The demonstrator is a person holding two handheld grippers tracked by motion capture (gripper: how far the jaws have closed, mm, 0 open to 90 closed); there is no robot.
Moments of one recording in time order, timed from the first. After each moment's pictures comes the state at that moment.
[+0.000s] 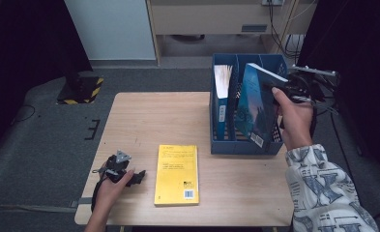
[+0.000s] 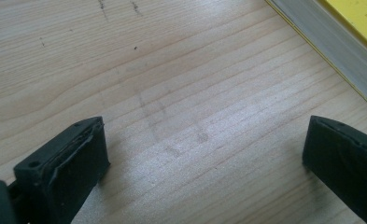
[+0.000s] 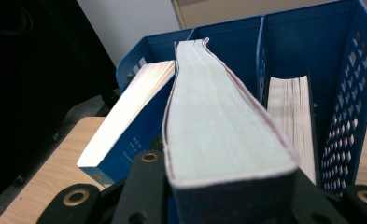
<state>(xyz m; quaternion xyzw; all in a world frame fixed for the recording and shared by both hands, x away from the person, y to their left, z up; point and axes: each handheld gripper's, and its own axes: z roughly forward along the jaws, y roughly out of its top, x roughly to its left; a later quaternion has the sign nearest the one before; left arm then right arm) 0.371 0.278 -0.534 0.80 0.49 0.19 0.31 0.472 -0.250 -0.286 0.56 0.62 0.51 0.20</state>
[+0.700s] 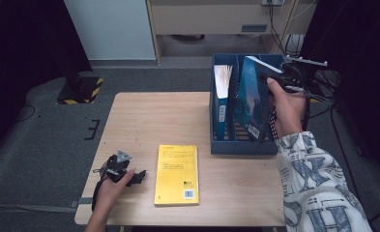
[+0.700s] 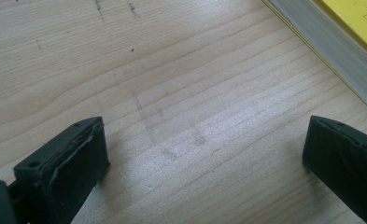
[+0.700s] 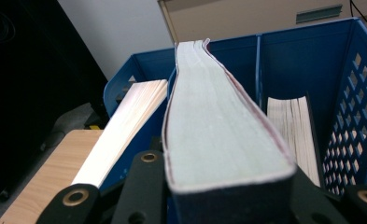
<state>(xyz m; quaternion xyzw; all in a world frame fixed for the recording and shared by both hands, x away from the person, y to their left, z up) 0.372 0.276 -0.534 0.80 0.48 0.19 0.31 0.499 -0.238 -0.278 0.57 0.61 0.50 0.22</state>
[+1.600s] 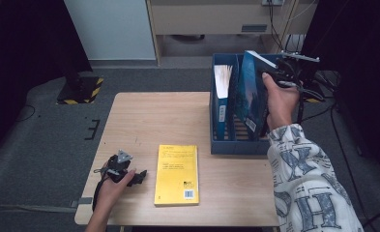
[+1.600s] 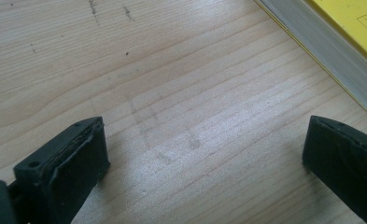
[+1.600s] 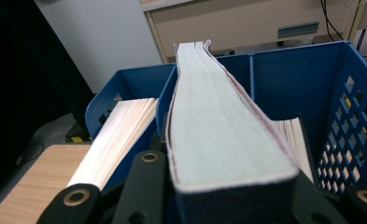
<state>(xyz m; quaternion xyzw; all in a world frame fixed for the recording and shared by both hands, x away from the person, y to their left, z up) 0.372 0.274 -0.535 0.80 0.48 0.19 0.31 0.516 -0.227 -0.278 0.58 0.60 0.49 0.26</state>
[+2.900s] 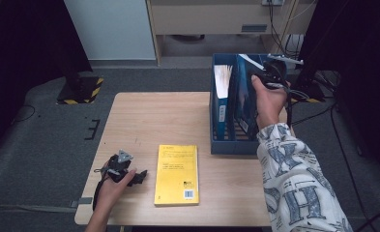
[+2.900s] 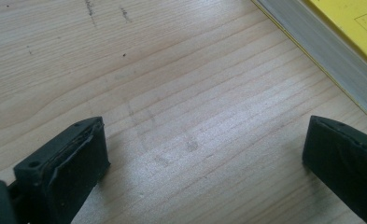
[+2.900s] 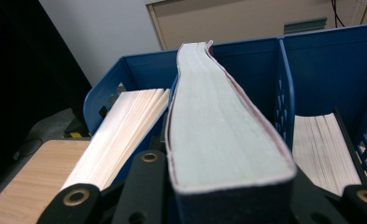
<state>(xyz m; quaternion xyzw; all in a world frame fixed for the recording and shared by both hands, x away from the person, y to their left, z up) 0.373 0.273 -0.534 0.80 0.48 0.19 0.31 0.532 -0.204 -0.297 0.58 0.61 0.49 0.26</state>
